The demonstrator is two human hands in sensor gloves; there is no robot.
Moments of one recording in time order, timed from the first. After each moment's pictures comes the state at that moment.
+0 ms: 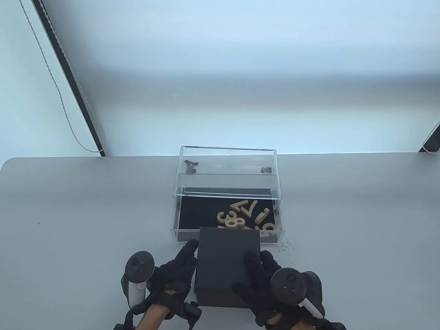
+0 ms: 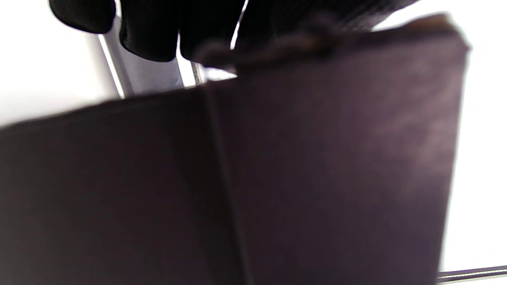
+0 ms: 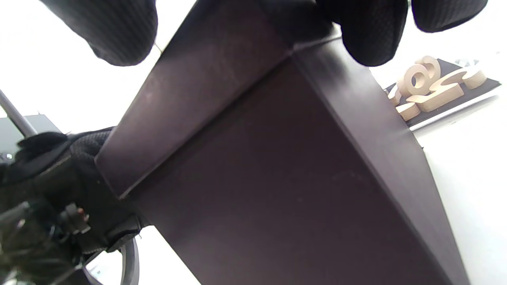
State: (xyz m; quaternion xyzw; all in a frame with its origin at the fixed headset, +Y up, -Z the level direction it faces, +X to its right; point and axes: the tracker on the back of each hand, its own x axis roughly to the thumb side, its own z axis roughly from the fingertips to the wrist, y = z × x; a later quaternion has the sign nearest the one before) left_hand -0.170 -0.744 -0.276 -0.06 -0.04 0.63 0.78; right_hand 0.127 -0.693 -0.238 0.17 0.03 0.92 0.34
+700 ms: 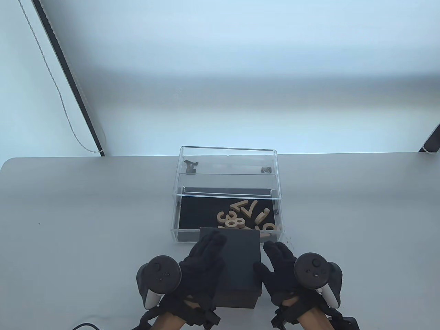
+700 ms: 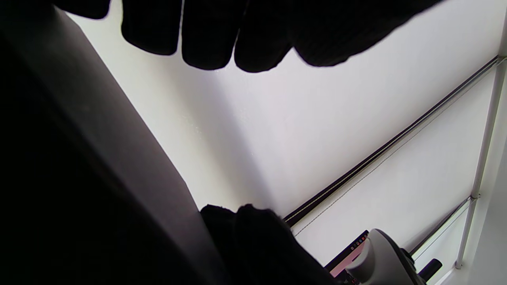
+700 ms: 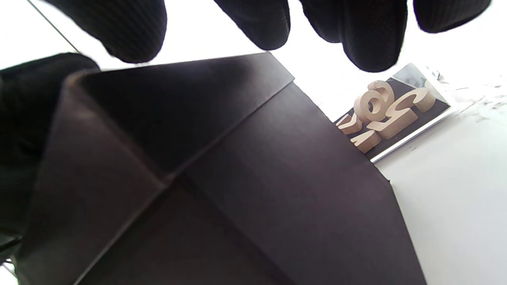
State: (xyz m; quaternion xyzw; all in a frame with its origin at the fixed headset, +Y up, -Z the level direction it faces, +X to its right) left_hand -0.105 -0.668 -0.254 0.05 -0.22 0.49 0.84; right_hand 0.164 -0.699 -0.261 0.10 0.01 0.91 0.40
